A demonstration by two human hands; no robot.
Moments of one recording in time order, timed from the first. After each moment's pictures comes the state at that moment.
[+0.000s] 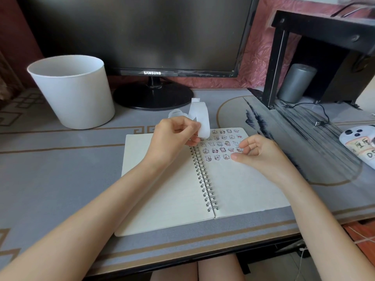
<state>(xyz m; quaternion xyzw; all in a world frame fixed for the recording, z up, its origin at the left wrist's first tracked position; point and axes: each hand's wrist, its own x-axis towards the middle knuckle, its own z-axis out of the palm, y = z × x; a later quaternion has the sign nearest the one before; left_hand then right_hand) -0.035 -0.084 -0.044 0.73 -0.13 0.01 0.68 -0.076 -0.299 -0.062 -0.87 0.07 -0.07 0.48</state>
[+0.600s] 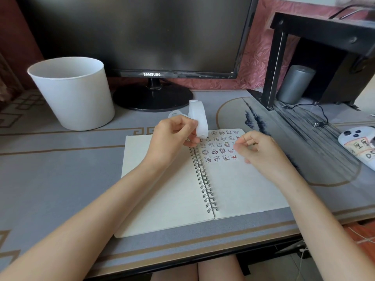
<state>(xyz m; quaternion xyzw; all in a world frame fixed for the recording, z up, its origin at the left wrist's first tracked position) -0.034 -0.083 -0.044 0.72 -0.14 0.02 0.68 -0.076 -0.290 -0.052 -0.90 0.05 -0.11 0.43</state>
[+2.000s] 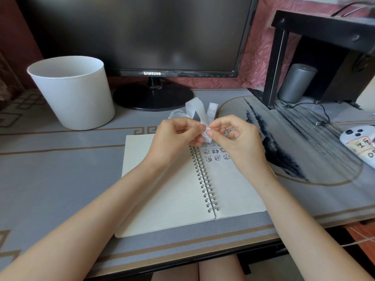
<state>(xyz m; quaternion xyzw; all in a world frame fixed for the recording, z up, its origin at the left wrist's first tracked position) -0.037 -0.083 -0.042 0.71 -0.15 -0.01 0.69 -0.066 -0.237 -0.040 -0.82 -0.08 -0.23 0.52</state>
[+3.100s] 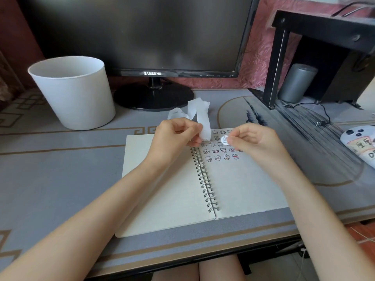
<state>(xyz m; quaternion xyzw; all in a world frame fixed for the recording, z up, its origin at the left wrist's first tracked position) -0.036 -0.084 -0.043 0.72 -0.13 -0.01 0.69 -0.082 -0.269 -0.031 -0.82 -0.03 -0.11 0.56</state>
